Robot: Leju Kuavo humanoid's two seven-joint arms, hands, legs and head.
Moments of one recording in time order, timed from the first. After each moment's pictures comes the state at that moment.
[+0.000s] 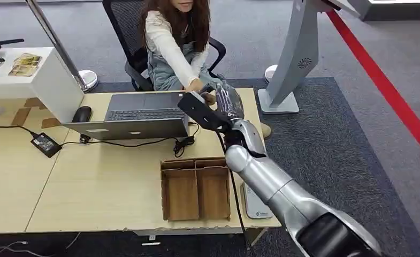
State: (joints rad) left arm -0.14 0.00 -1.10 -0.19 0.84 0.40 0.14; right arm -0.84 0.10 0.71 -0.79 0.41 -0.44 0.04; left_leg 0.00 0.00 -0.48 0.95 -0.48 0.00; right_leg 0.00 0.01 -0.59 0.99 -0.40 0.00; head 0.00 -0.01
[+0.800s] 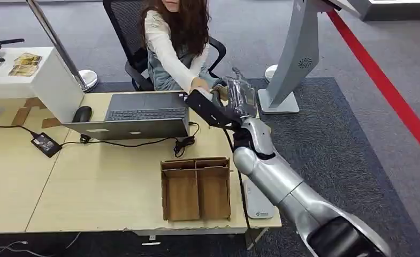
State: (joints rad) left arm -0.14 0.00 -1.10 -0.19 0.85 0.42 0.17; right arm -0.81 0.00 0.70 -0.98 0.59 -0.45 0.23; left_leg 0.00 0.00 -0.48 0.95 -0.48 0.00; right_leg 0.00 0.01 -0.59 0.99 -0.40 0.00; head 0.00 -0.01
